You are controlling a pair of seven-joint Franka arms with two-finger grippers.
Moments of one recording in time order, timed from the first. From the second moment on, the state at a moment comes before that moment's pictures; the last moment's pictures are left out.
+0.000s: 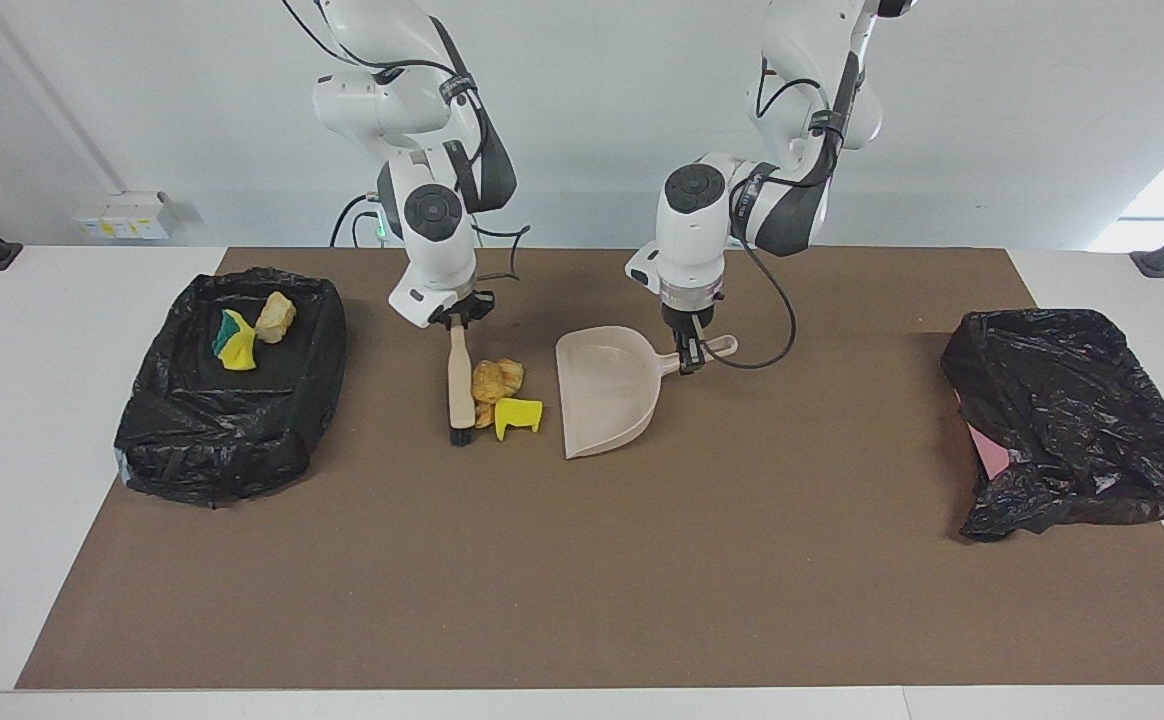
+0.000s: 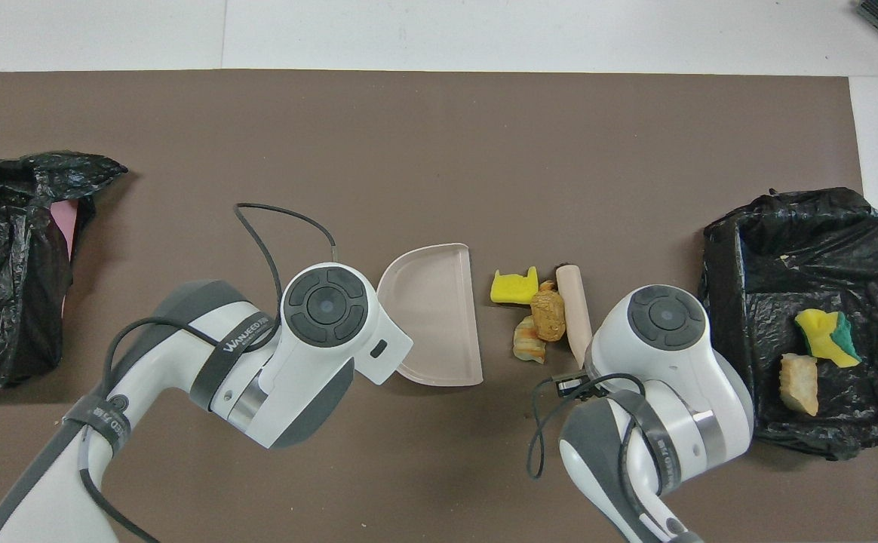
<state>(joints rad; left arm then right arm) -0.54 0.14 -0.08 -2.04 0.13 2.14 0.84 0.04 -0.01 0.34 -2.32 0.07 2.02 0.21</state>
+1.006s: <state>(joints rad) -0.50 0.19 -0.07 -2.05 0.11 2.28 0.88 0.08 -0.05 0.33 -2.05 0.36 1.72 0.18</state>
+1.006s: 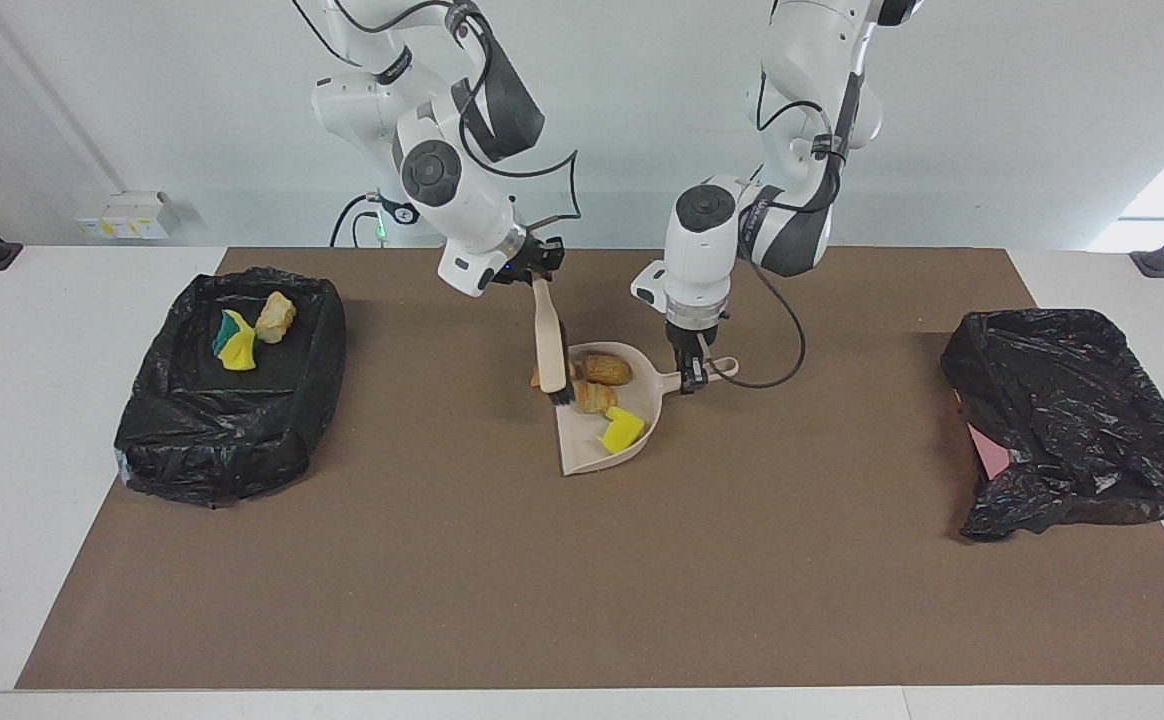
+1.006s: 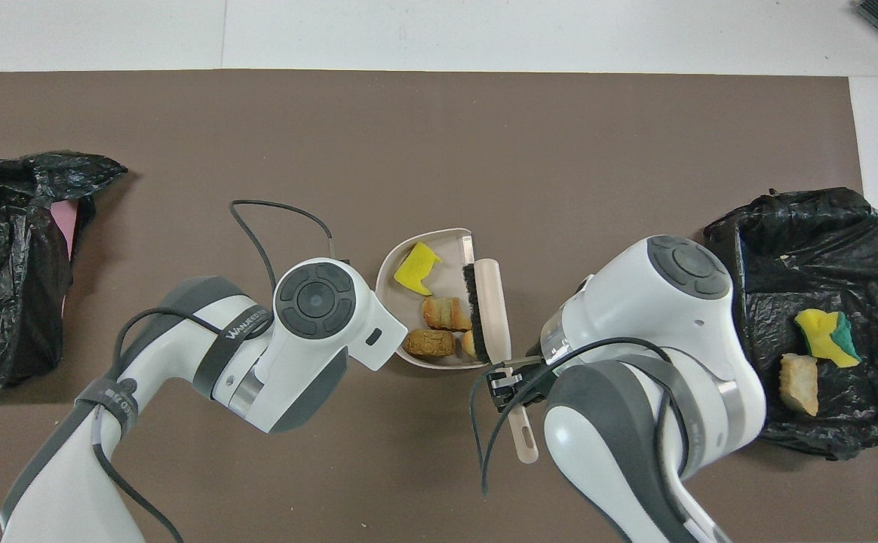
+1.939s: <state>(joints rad) -0.24 0.19 -0.06 -1.99 -0.09 2.26 1.33 0.34 -0.17 0.36 -2.22 0.20 1.77 0.55</state>
